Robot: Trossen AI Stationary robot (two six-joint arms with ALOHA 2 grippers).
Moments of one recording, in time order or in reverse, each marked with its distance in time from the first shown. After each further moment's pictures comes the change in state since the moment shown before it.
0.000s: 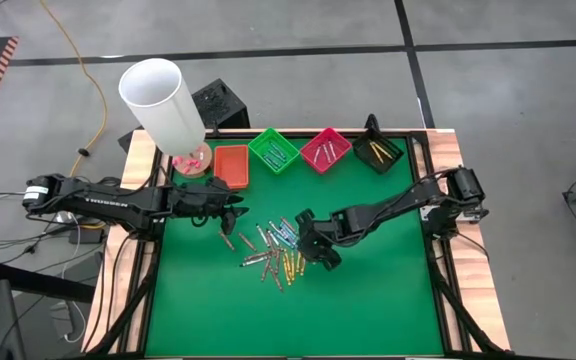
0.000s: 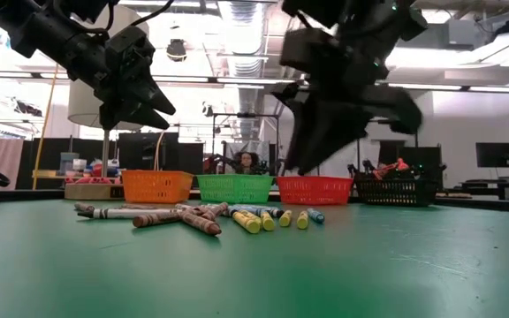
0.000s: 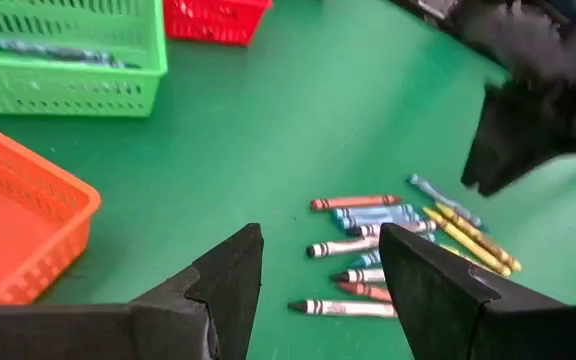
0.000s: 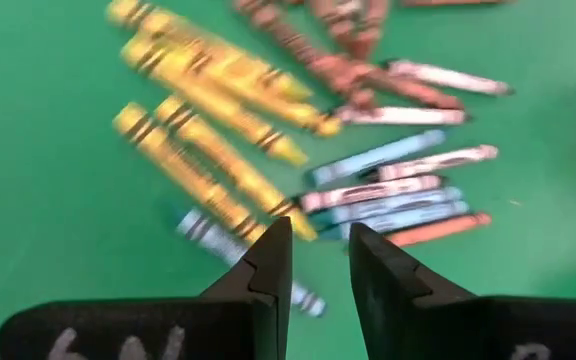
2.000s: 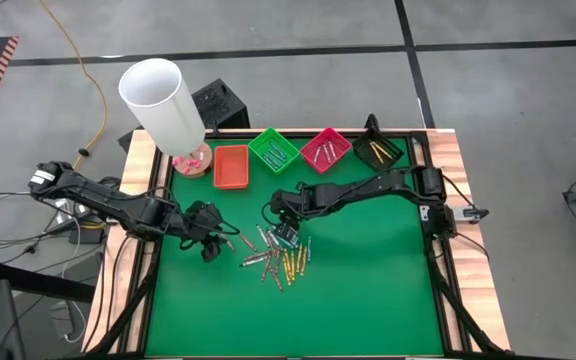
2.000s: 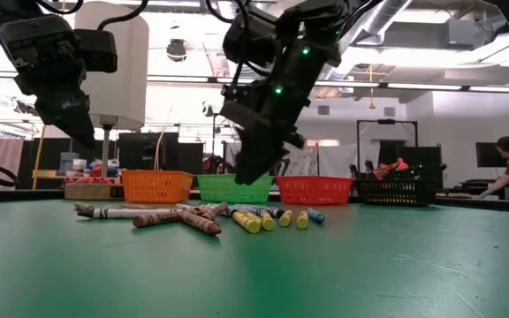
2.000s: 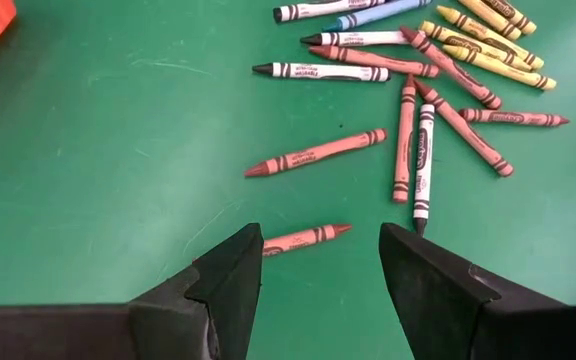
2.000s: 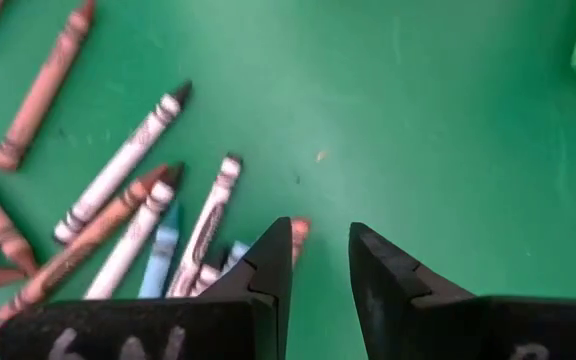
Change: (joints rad) left arm -0.314 0.000 0.122 -0.552 -0.024 -0.224; right arm -0.204 0.261 0.320 -0.108 0.076 0.802
